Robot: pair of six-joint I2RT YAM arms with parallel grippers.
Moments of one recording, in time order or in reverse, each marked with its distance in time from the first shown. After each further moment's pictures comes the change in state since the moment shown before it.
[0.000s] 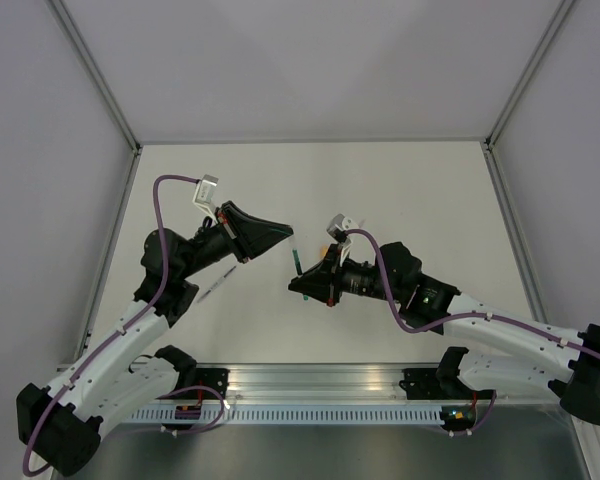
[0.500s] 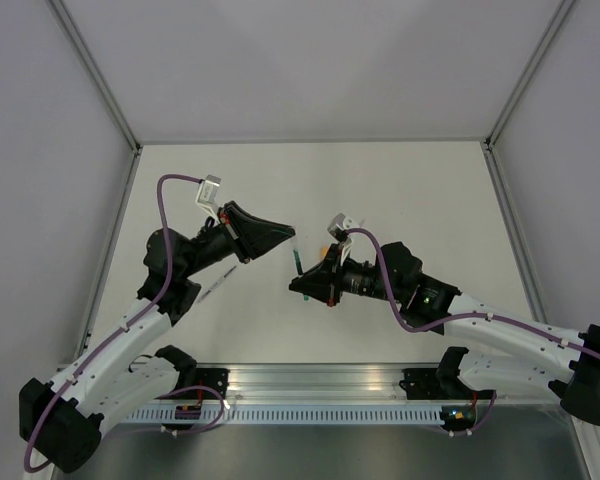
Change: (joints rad) left arm -0.002 0.021 -0.011 0.047 0.018 0.000; right arm -0.001 -0.005 0.000 -0.006 0.004 0.014
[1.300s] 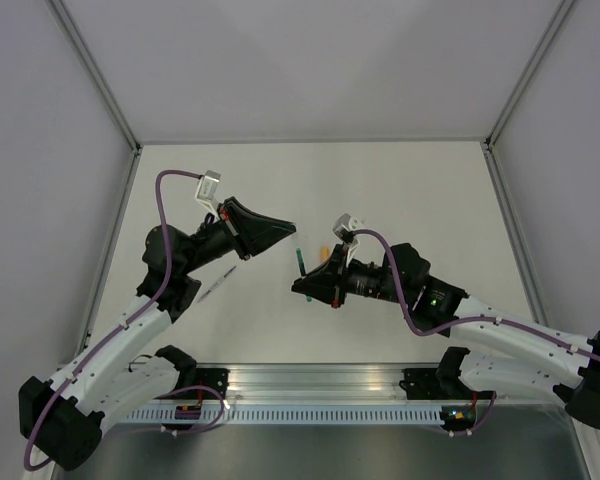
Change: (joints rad) left arm 0.000 0.018 0.037 -0.003 0.008 0.000; right arm 0.000 -0.043 0.000 -0.011 -0.021 0.001
